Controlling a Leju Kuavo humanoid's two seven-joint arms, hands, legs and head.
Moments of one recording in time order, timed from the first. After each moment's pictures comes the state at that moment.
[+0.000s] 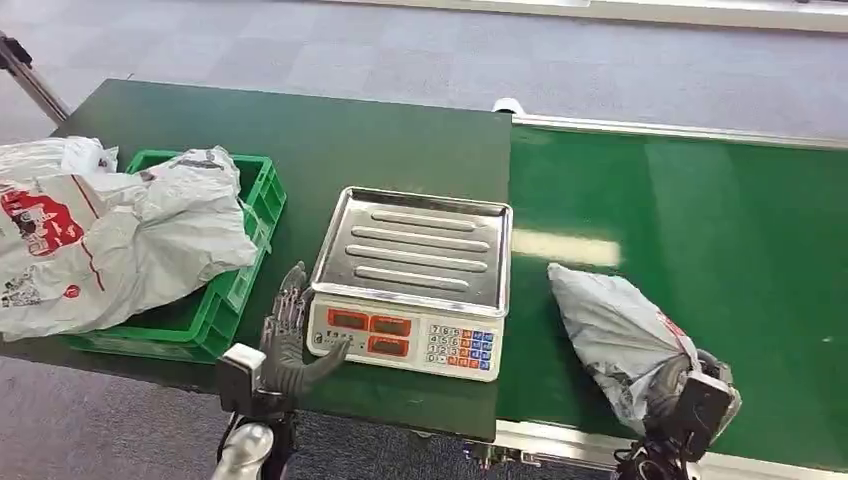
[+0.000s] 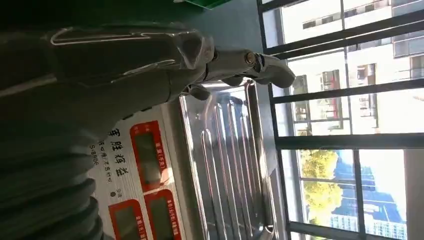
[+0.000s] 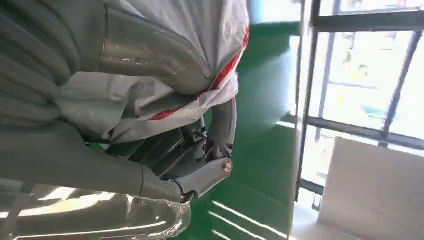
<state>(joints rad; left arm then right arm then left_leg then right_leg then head) -0.05 -0.22 -0.03 -1.26 -0.15 -0.10 -0.70 -0.16 0.24 -0.42 -1.12 0.21 -0.38 -0.70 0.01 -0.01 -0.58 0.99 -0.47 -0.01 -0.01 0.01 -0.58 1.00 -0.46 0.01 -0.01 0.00</state>
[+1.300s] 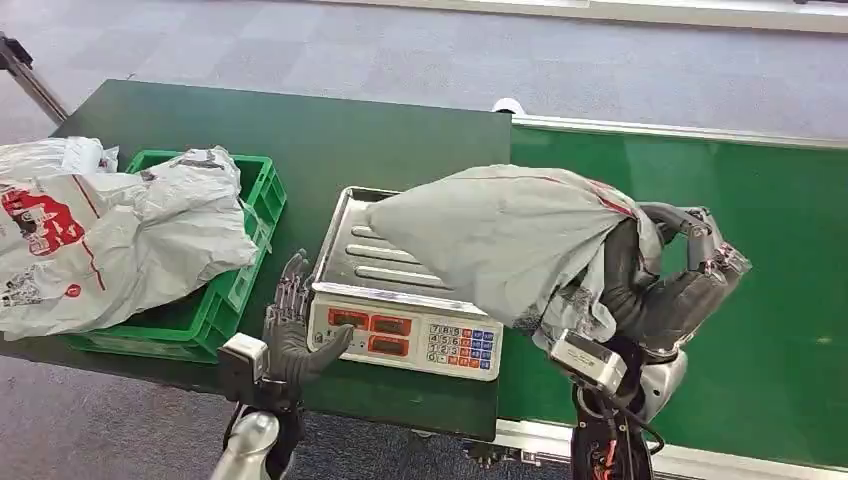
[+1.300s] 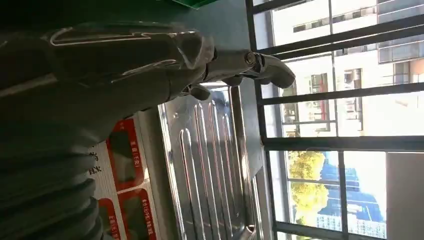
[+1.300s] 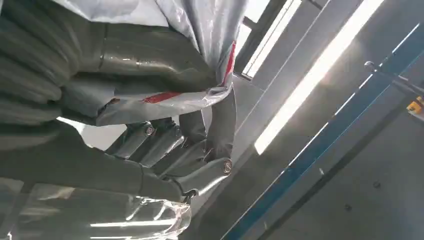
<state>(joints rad) -0.08 -0.20 -0.09 -1.25 -0.10 -0.05 -0.70 -0.30 0.29 0.15 -1.59 0.79 -0.63 -0.68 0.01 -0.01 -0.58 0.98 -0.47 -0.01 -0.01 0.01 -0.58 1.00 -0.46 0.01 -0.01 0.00</state>
